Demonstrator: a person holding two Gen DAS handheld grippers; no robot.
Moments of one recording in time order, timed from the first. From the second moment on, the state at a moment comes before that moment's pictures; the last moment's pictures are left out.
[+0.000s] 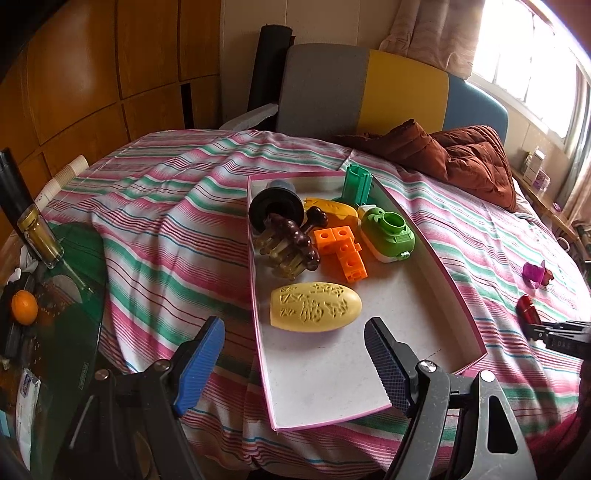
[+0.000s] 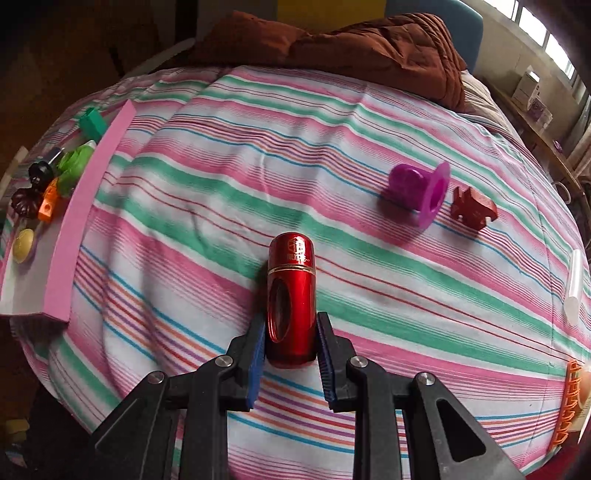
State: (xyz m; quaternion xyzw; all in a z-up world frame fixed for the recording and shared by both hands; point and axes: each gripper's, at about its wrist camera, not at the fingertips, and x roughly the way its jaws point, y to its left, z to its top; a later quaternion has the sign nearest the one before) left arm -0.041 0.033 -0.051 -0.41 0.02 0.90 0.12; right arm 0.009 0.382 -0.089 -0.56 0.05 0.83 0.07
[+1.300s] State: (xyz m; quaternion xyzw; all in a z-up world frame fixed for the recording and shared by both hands) left arm -0.047 0.000 -0.059 -0.42 -0.01 0.91 0.09; right arm -0.038 0.171 -0.064 -0.52 -0.05 0.82 -0.24
